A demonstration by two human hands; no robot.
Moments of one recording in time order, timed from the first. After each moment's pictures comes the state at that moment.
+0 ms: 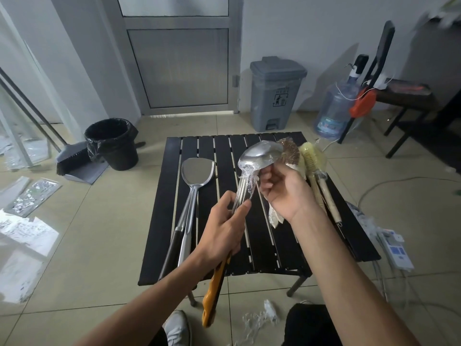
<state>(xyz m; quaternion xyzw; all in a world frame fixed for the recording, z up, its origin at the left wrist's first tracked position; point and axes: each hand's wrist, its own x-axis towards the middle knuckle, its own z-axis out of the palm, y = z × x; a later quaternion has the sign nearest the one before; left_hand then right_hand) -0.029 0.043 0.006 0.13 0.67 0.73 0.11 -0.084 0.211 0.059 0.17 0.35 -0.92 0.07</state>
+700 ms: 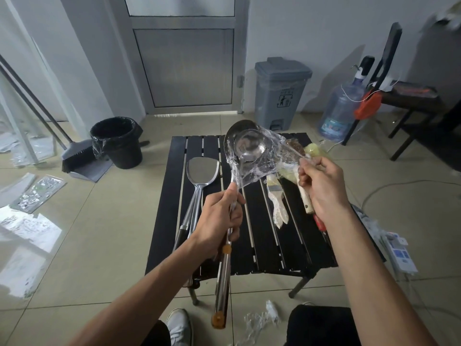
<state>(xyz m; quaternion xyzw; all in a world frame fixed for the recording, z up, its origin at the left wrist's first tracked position) -0.045 0.030 0.024 0.05 0.59 0.79 0.16 -0.087 0.267 0.048 0.14 0.65 -0.73 -0.13</state>
